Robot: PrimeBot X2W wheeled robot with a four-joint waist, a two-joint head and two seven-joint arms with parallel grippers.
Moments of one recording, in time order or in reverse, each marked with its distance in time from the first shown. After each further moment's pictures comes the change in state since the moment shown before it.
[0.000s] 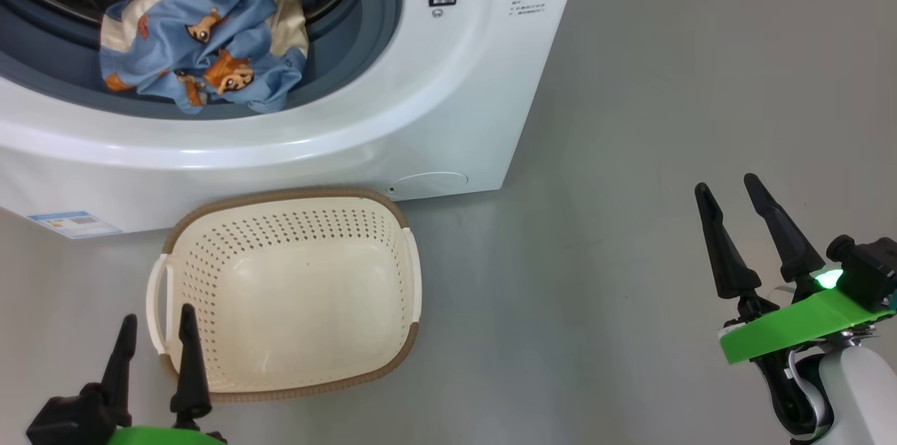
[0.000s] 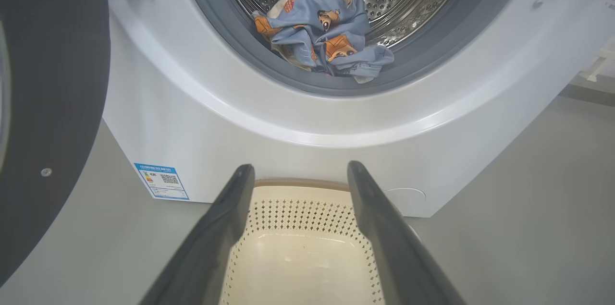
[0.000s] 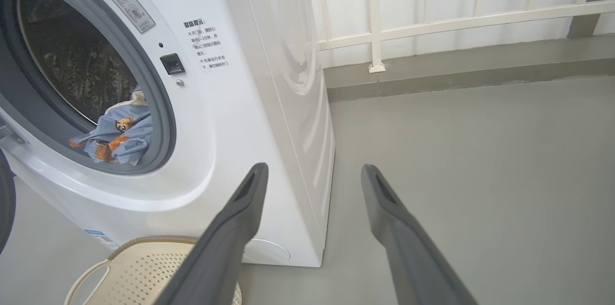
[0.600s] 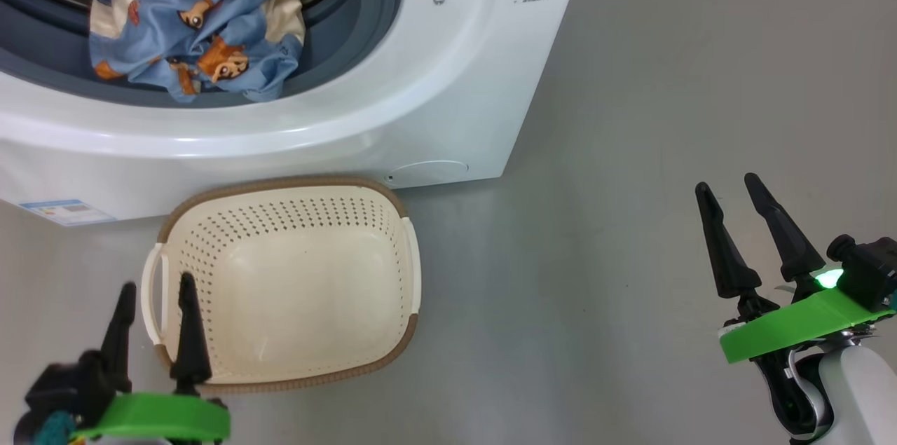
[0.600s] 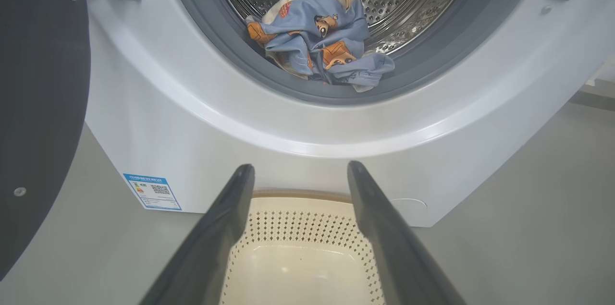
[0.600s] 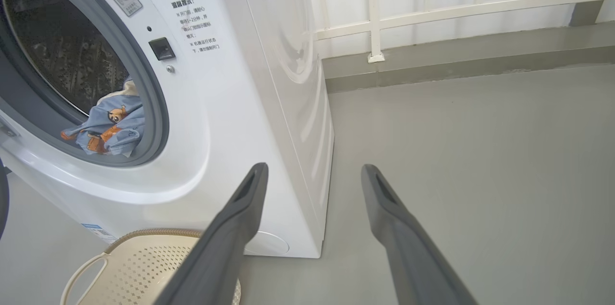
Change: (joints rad) left arm -0.069 0.001 -0.007 0.023 0.001 -0.004 0.000; right arm 0.000 0.002 -0.003 -0.001 0.000 0.000 0.000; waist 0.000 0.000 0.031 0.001
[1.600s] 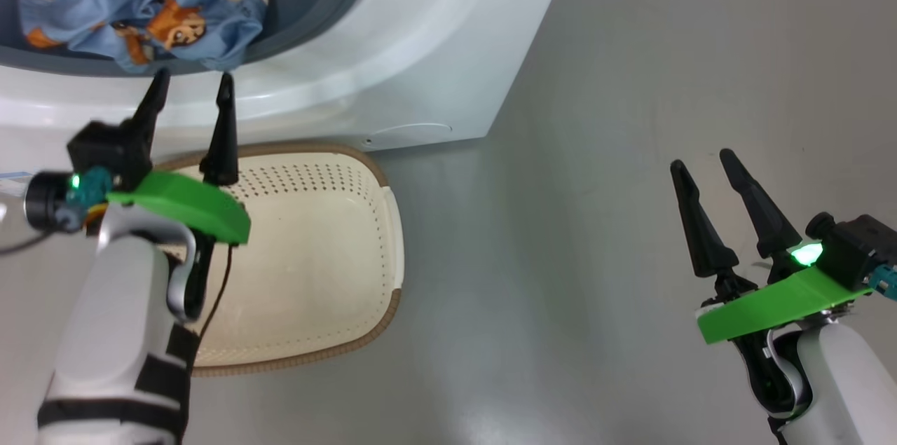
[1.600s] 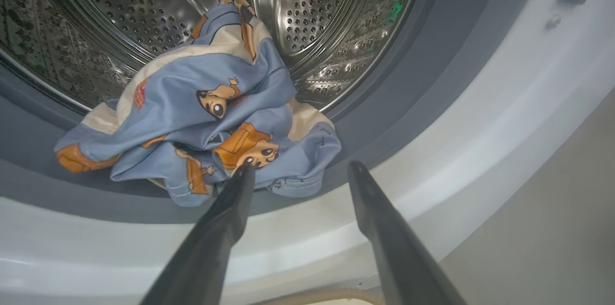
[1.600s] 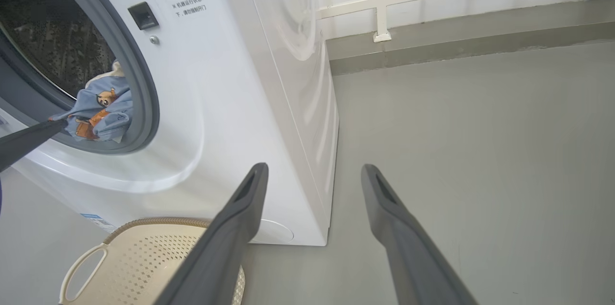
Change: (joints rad) left arm -0.590 0.077 -0.207 0.404 0.053 -0.034 0.000; right arm -0.053 0.026 0.036 -0.004 0.000 0.000 0.000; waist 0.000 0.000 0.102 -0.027
